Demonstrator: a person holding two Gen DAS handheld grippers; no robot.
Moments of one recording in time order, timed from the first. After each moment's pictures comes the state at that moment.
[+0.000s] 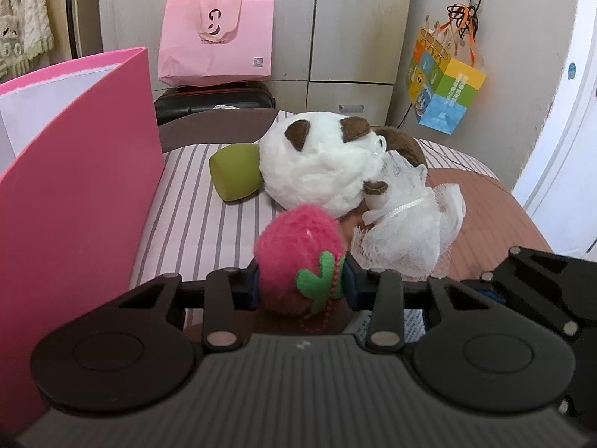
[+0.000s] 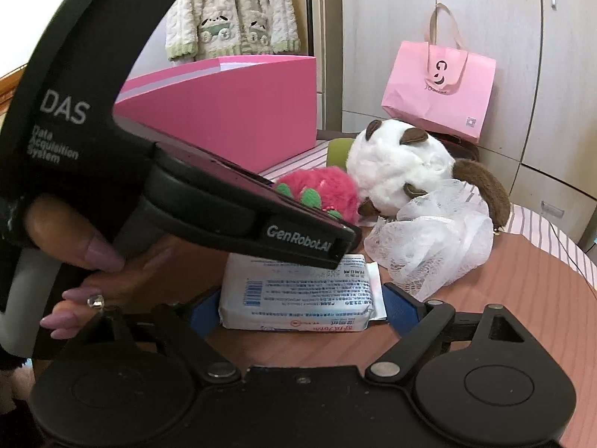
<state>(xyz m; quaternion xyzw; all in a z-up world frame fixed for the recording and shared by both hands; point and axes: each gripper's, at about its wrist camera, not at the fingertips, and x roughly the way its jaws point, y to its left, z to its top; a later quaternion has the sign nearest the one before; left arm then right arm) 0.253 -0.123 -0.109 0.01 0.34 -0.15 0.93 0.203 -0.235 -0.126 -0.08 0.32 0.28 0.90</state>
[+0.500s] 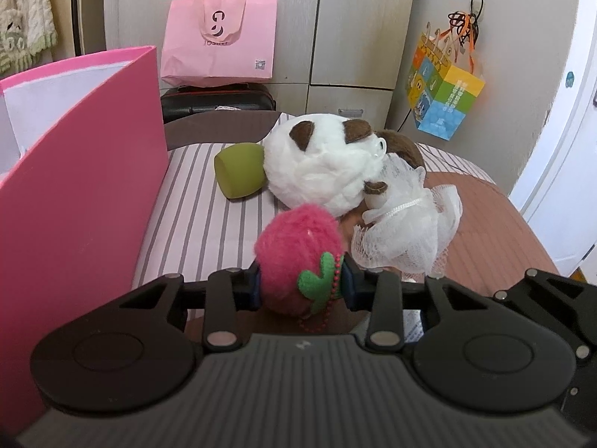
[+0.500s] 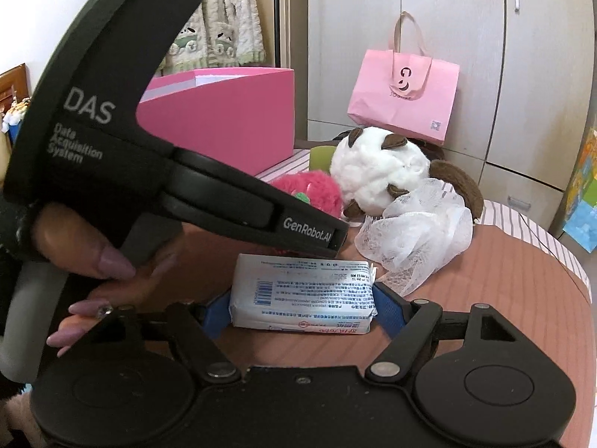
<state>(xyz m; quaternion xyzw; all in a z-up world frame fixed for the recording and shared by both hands) 0.248 -0.116 -0.107 -0.01 0.34 -0.15 0.93 0.184 -0.227 -0.122 -0.06 0.31 0.22 0.92</state>
